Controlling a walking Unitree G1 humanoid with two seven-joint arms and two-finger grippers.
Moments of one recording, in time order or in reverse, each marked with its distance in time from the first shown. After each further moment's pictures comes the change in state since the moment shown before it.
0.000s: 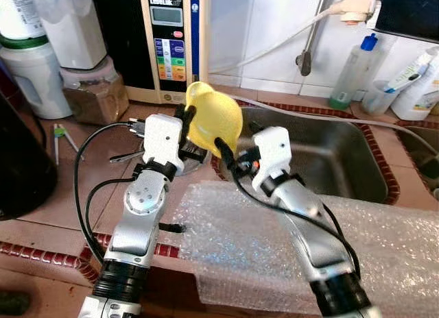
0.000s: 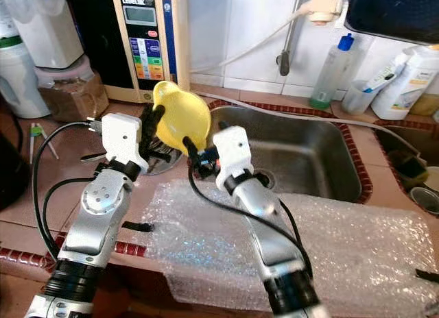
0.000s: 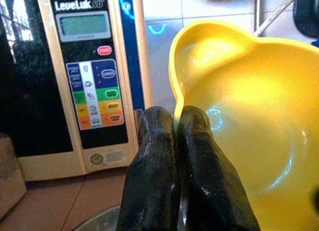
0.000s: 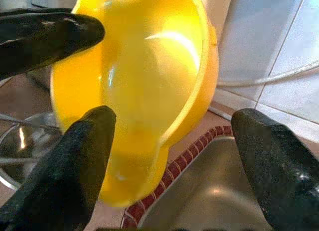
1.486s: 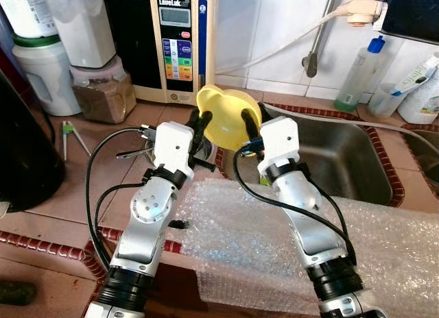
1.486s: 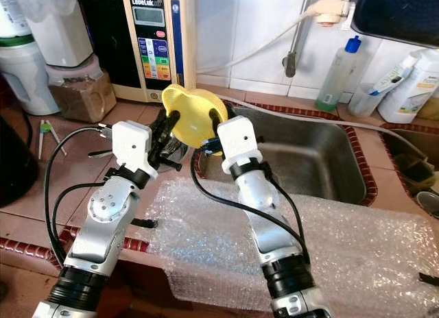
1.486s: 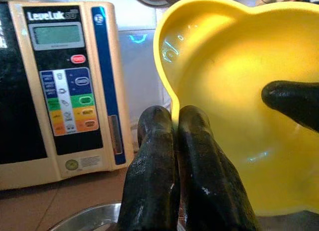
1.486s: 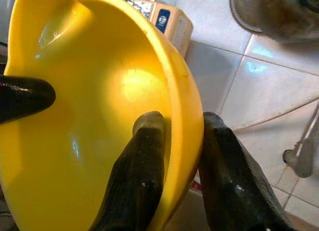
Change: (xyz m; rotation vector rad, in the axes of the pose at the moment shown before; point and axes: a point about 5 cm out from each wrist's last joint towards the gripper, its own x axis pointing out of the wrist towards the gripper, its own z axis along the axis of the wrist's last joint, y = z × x) left arm -0.006 -0.019 -0.001 -0.034 -0.032 -0.114; right arm 0.004 -0.018 0.008 -0.201 -0.167 -0.206
